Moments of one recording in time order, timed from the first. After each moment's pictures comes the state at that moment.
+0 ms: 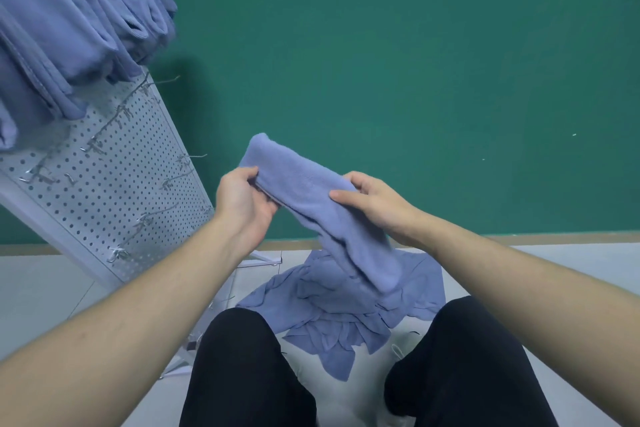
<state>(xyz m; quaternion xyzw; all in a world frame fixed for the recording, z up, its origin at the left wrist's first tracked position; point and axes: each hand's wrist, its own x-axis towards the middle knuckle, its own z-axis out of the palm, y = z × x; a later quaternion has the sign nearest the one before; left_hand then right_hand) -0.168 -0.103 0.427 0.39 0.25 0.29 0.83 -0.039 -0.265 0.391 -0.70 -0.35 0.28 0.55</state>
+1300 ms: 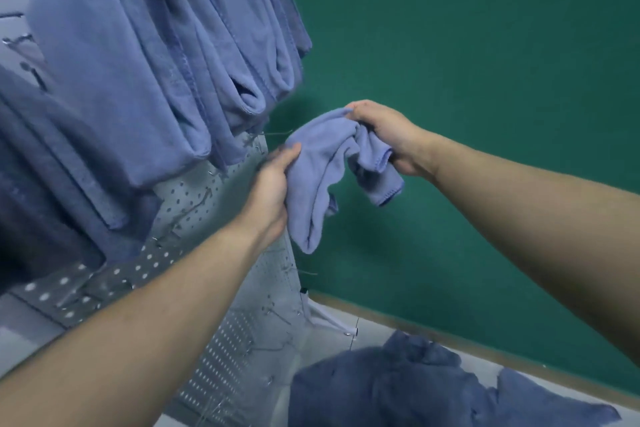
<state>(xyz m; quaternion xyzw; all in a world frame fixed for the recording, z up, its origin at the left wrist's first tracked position) -0.086 0.158 0.458 0.51 0.24 0.35 0.75 0.107 0.112 0.489 -0.53 -0.42 0.41 0.62</state>
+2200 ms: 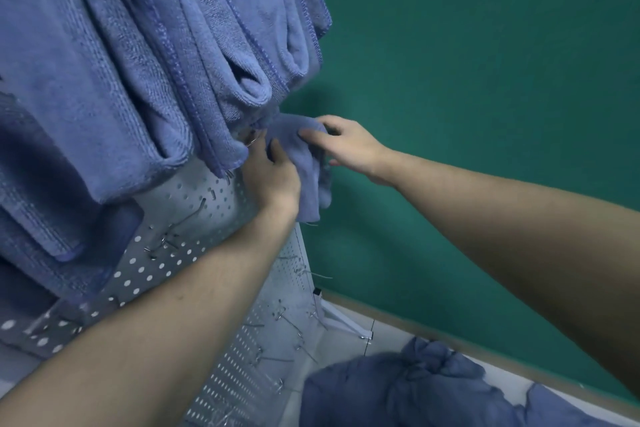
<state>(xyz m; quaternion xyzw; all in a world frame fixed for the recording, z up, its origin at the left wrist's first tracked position) -0.057 0.233 0.419 0.64 0.47 0.56 0.25 0.072 0.180 0.452 -0.62 -0.53 0.29 0.50</state>
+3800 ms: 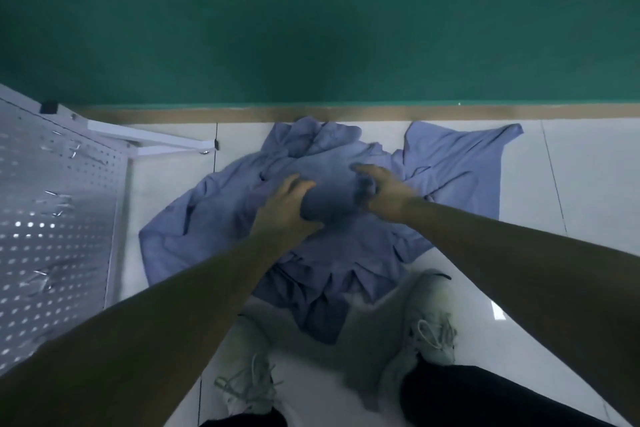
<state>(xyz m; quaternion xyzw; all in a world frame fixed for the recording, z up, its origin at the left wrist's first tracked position) 0.040 0.002 -0.120 0.86 0.26 -0.25 0.36 0.186 -0.159 -0.123 -0.86 -0.20 0.43 0.20</state>
